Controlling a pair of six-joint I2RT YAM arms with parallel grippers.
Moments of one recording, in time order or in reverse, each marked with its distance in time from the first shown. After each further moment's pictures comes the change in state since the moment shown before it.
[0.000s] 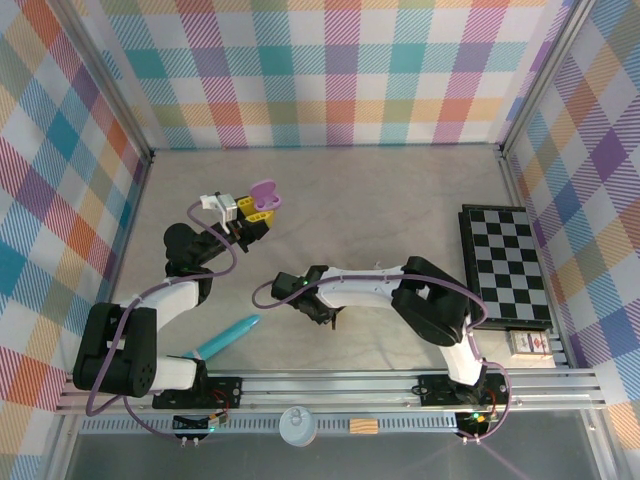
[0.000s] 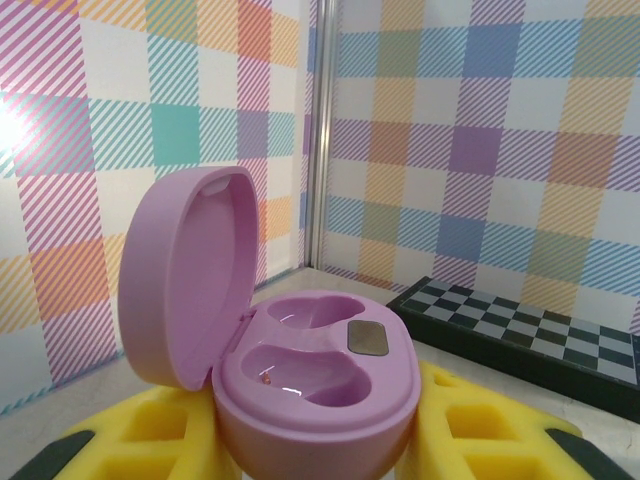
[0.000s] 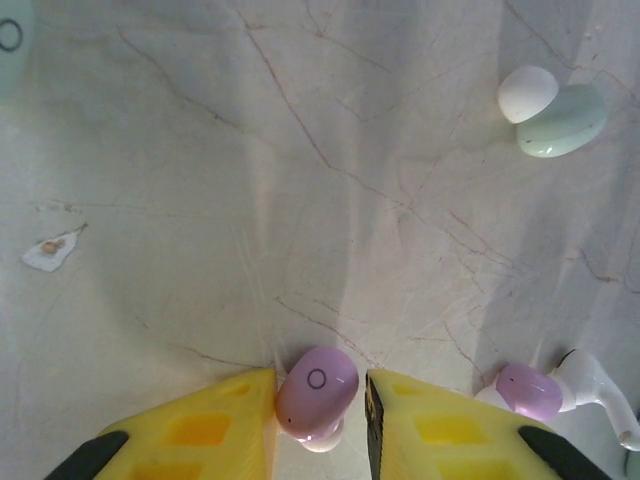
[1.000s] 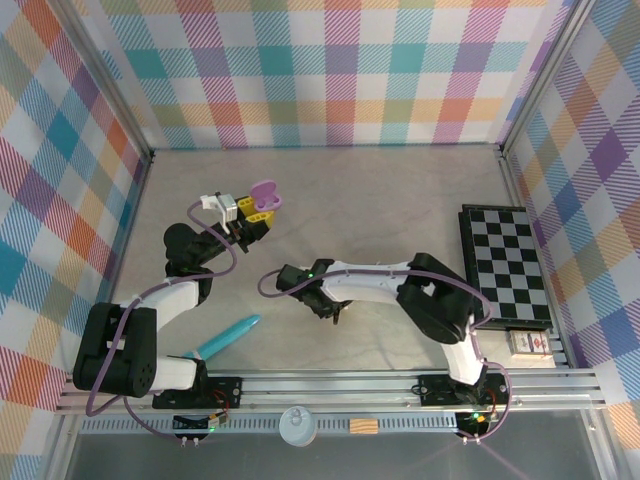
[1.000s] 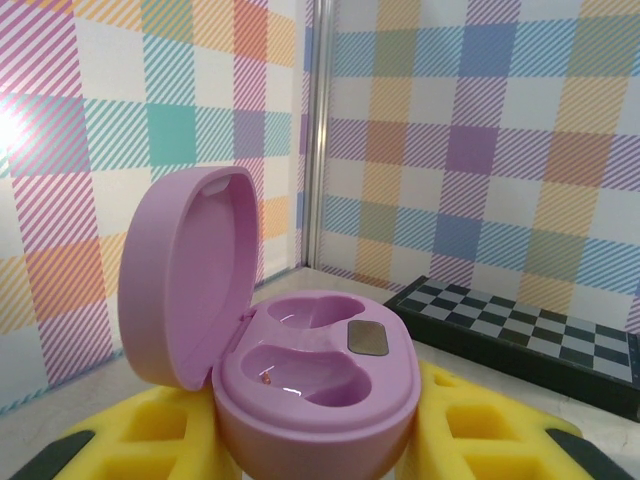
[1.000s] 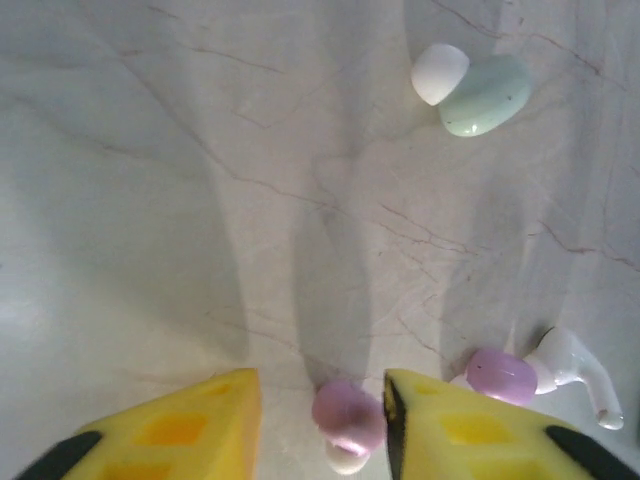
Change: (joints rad) left arm 0.000 0.000 0.000 0.001 0.009 -0.001; right arm -0.052 -0.057 -0.034 0.016 -0.051 0.091
